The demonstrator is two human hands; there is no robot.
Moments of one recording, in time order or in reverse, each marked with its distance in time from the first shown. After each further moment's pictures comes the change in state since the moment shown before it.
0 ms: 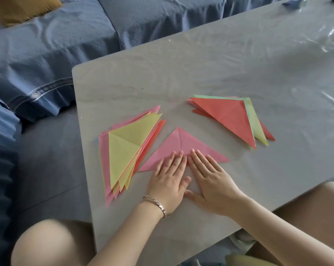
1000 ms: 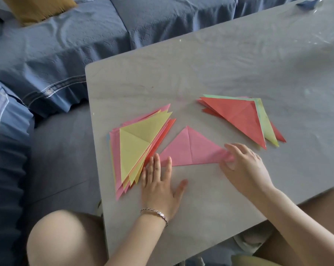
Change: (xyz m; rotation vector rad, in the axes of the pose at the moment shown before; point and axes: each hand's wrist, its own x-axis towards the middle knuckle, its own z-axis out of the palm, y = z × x) left_hand -0.031 -0.013 0.011 0.042 0.142 -0.392; right_hand 0.000 0.027 -0.042 0.319 0.159 0.396
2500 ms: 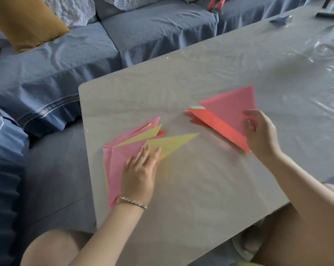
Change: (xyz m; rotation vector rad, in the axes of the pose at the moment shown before) left_hand 0.040 -0.016 -0.050 -0.124 0.278 0.271; right_hand 0.067 0.052 -0.040 0.406 0.419 0.145
